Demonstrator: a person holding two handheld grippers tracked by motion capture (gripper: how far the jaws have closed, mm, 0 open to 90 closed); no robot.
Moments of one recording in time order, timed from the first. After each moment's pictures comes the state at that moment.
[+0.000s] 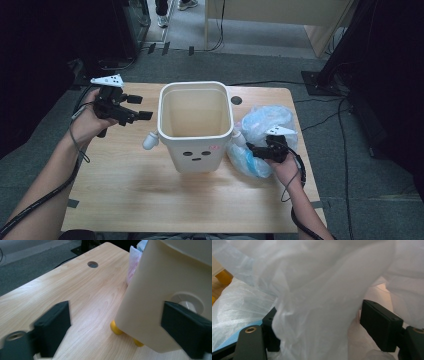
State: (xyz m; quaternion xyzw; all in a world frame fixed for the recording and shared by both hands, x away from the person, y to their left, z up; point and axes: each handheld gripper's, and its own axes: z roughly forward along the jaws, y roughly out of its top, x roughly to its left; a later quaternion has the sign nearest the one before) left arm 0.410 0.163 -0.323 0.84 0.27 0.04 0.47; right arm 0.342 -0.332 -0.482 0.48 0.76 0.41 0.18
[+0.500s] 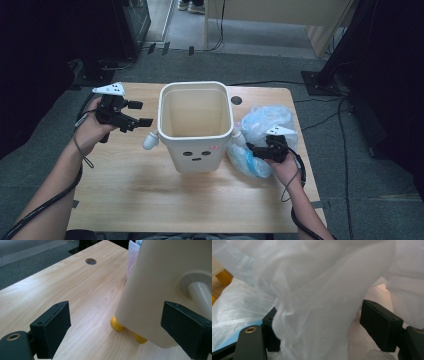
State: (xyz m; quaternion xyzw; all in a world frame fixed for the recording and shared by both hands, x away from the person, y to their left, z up) left arm 0.406 0.165 -0.349 0.84 0.26 0.04 0.48; right arm 0.342 -0.332 -0.482 0.48 0.76 0.41 0.18
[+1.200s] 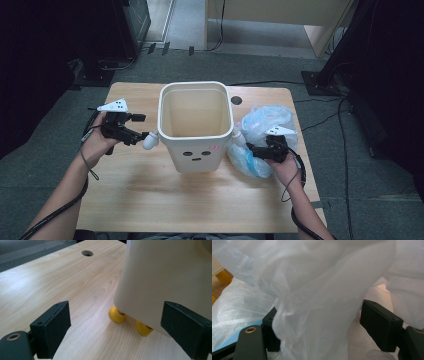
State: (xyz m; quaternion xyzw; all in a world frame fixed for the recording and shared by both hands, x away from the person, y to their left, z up) left arm 0.393 0.168 -0.397 0.83 0.26 0.03 0.49; right arm 0.342 -0.332 -0.482 0.48 0.76 0.41 0.18
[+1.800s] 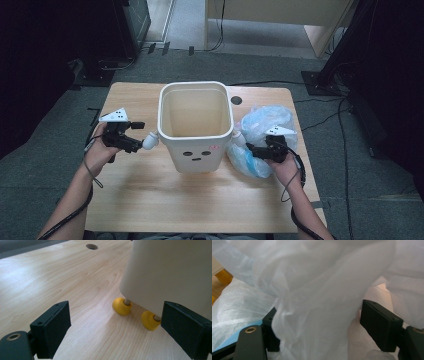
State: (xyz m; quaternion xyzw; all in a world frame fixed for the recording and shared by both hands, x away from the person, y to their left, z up) left arm 0.385 0.175 -0.430 0.82 0.28 0.04 0.50; right arm 0.342 -0.331 -0.483 0.48 0.76 0.41 0.18
